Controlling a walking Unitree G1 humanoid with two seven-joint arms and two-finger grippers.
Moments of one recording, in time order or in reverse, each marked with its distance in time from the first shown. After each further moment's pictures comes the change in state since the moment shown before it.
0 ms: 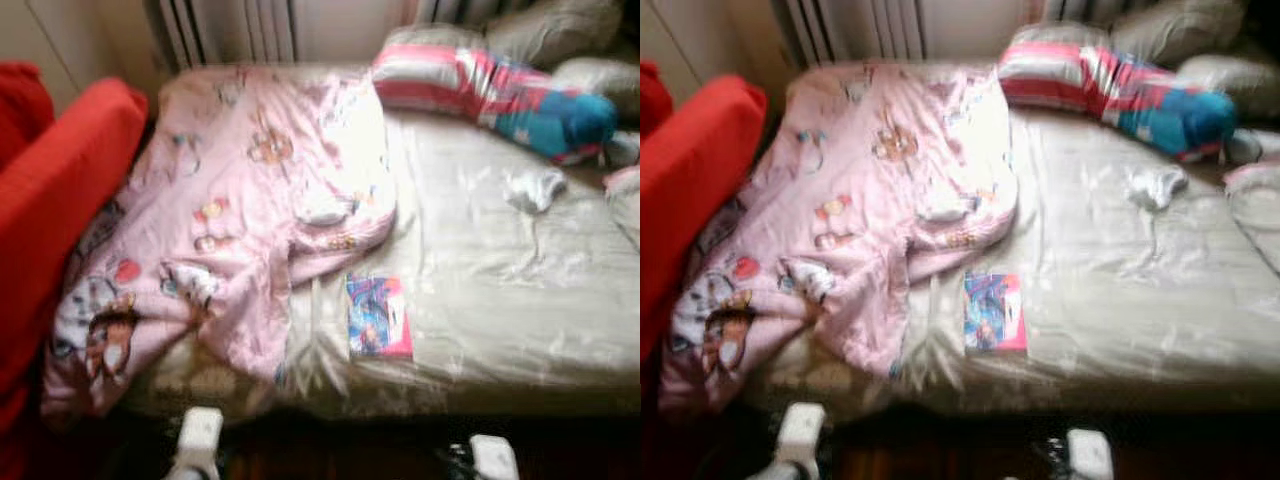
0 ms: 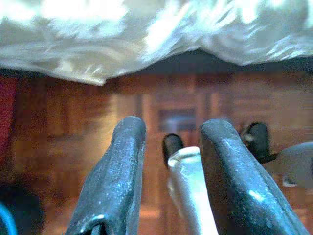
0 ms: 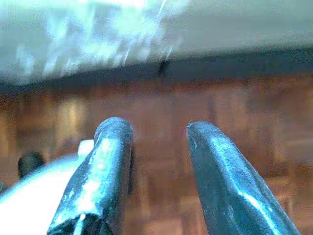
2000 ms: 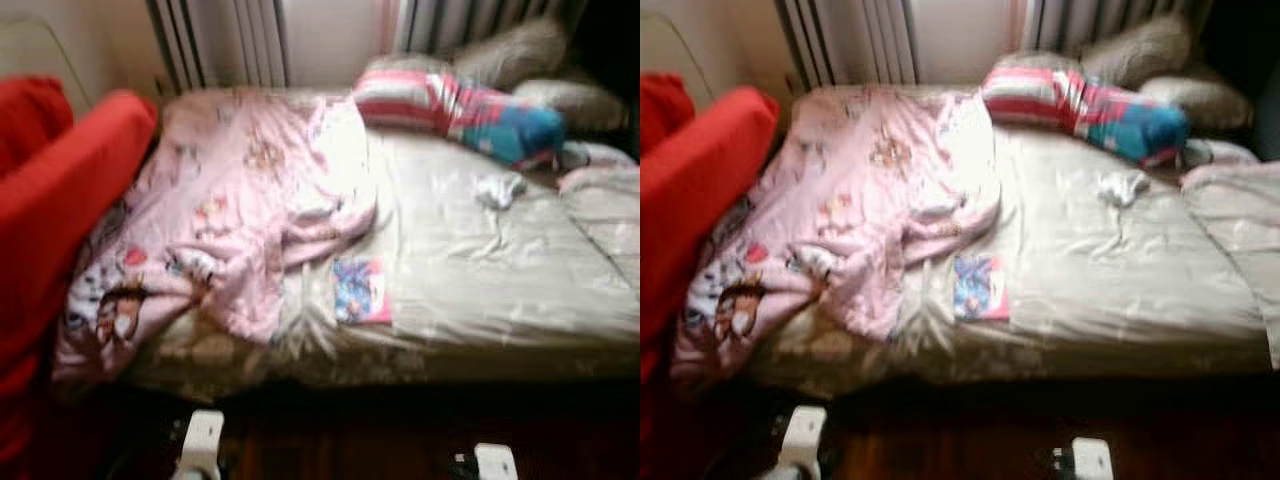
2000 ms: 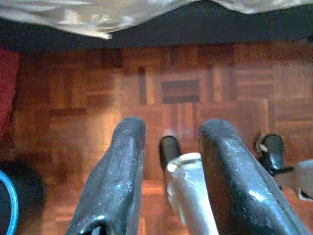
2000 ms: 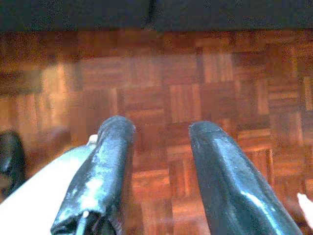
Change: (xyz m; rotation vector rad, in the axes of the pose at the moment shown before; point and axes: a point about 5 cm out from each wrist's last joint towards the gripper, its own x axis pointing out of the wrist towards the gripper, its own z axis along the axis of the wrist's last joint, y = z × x) left arm -0.003 0.016 -0.002 0.004 0.008 0.053; right arm -0.002 0.013 -0.019 -0.056 0.083 -0.009
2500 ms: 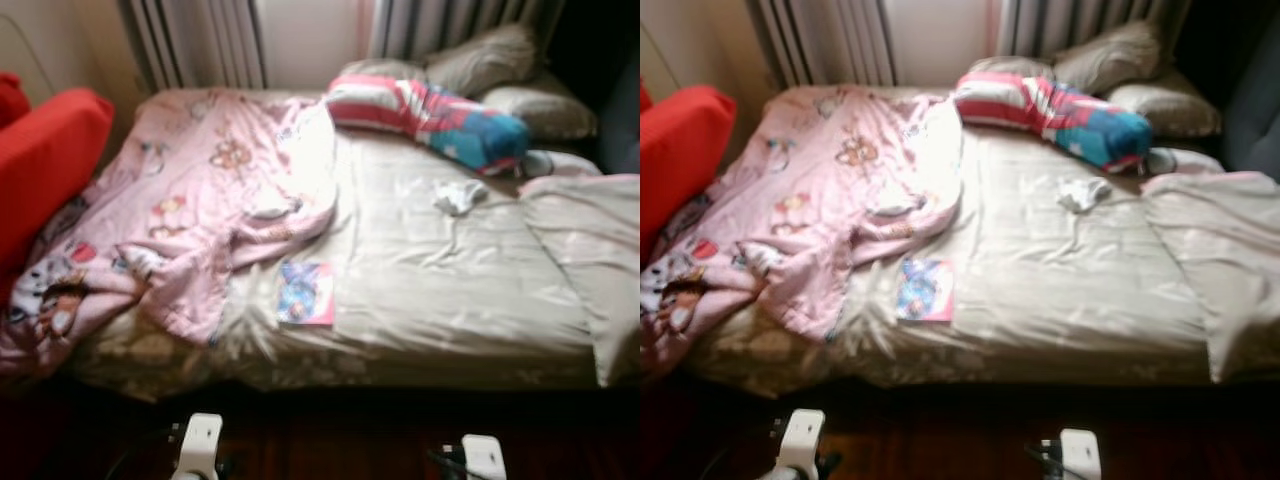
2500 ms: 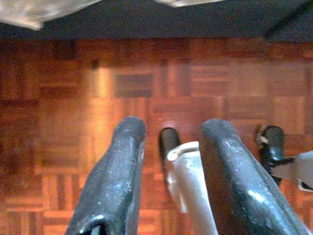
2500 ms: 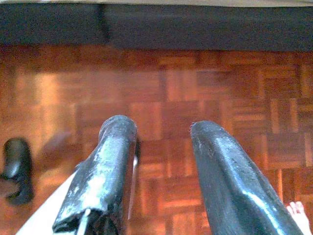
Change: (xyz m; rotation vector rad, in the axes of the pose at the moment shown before) left arm -0.002 0.001 -0.010 0.000 0.043 -0.004; right arm 0.002 0.013 0.007 -0.010 -0.014 0.015
